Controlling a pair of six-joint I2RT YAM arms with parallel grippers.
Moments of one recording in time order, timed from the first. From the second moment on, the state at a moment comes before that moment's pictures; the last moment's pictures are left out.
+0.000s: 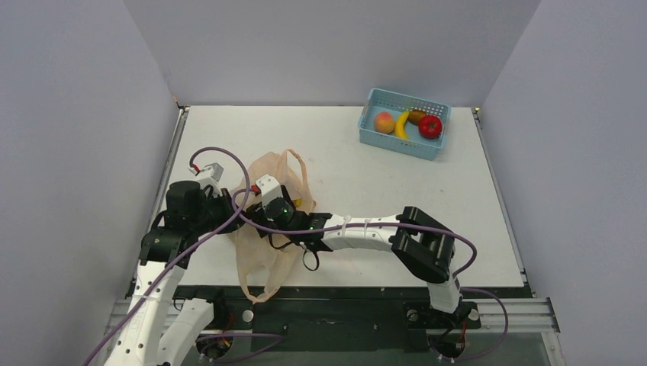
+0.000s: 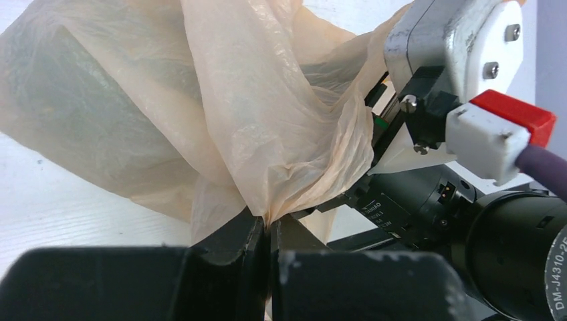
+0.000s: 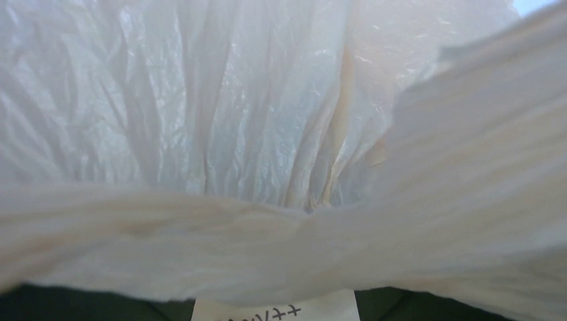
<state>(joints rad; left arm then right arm) -0.15 0.72 0.84 -0.80 0.30 -0.43 1.19 1.96 1.33 0.14 0.37 0.24</state>
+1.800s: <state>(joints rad) -0.23 0.70 0.82 -0.81 0.28 -0.46 1.19 1.77 1.15 0.15 0.40 0.34</state>
